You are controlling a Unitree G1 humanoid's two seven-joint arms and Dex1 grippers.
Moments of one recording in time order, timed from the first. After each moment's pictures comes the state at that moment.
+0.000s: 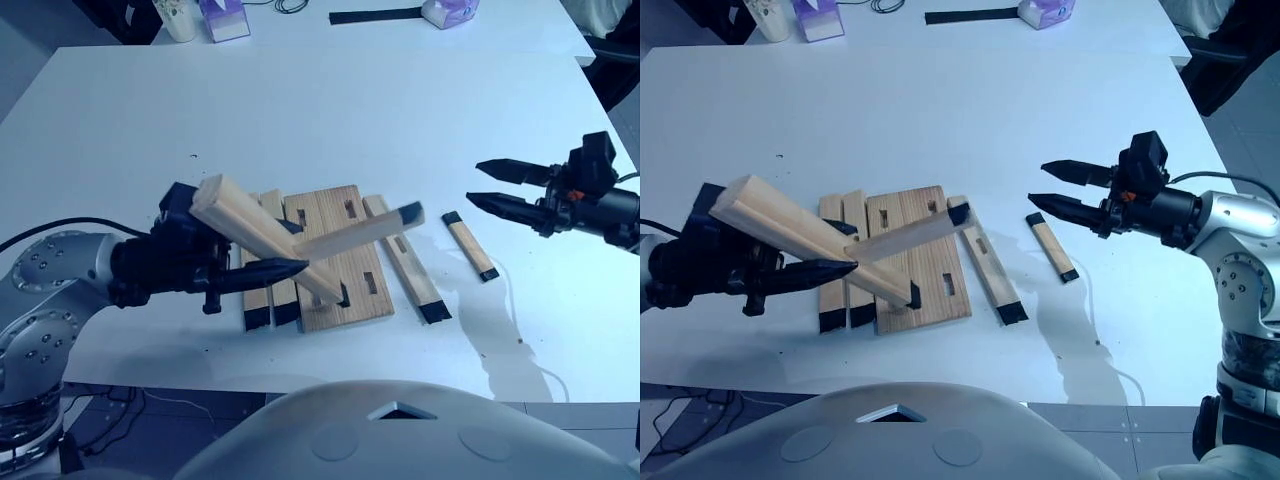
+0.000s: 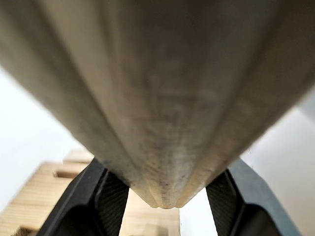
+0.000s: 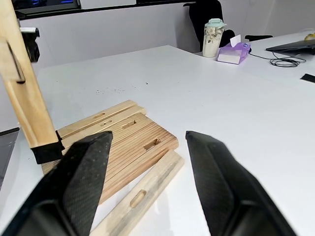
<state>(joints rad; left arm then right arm) 0.15 0.87 0.36 -0.72 -1.05 0.74 -1.04 -0.04 -0.80 -0.30 -0.36 0.74 0.64 1.08</state>
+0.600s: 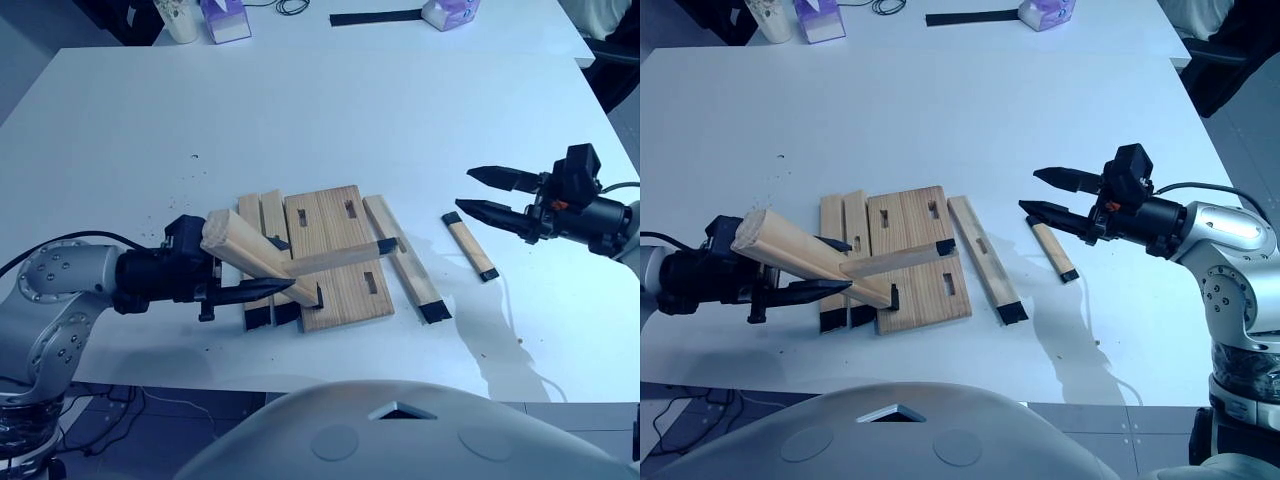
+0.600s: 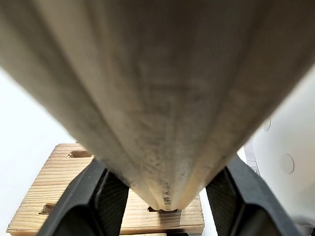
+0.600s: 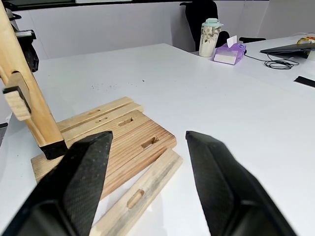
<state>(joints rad) 0.24 0.90 0.26 -0.63 -0.81 0.45 -1.19 0.00 -0.79 -0.26 -0.39 0.70 0.58 1.04</state>
